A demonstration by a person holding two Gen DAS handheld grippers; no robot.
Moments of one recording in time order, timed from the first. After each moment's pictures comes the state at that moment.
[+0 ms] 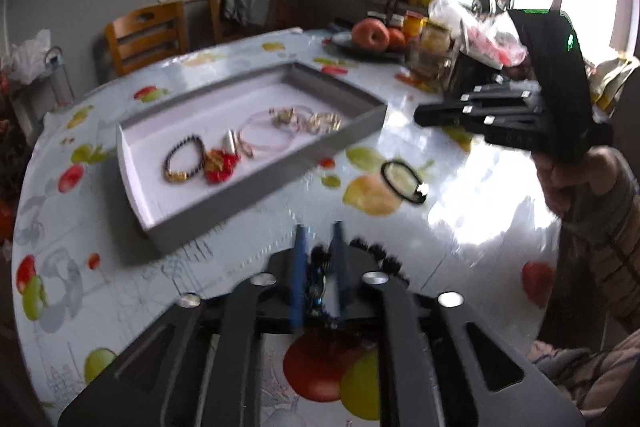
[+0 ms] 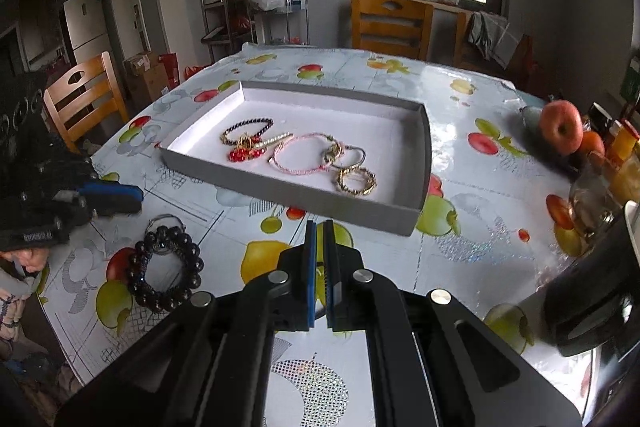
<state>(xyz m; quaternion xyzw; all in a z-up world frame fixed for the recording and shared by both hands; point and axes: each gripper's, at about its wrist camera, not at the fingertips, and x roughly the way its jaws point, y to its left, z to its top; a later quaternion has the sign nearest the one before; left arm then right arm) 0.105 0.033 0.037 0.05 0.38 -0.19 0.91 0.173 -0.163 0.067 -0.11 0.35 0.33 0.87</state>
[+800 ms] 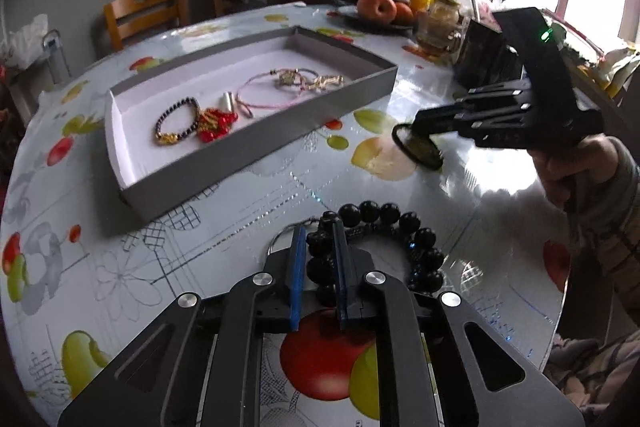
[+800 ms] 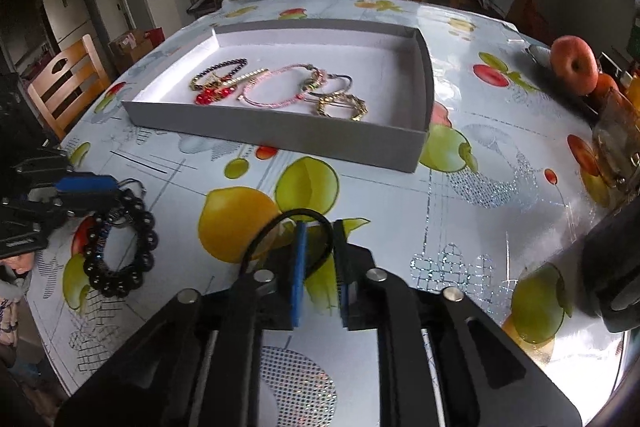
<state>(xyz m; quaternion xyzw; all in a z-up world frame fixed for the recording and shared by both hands) 0.105 0.035 0.016 0.04 0.40 -0.19 0.90 0.193 -0.166 0.011 -0.11 0.42 0.31 0.85</state>
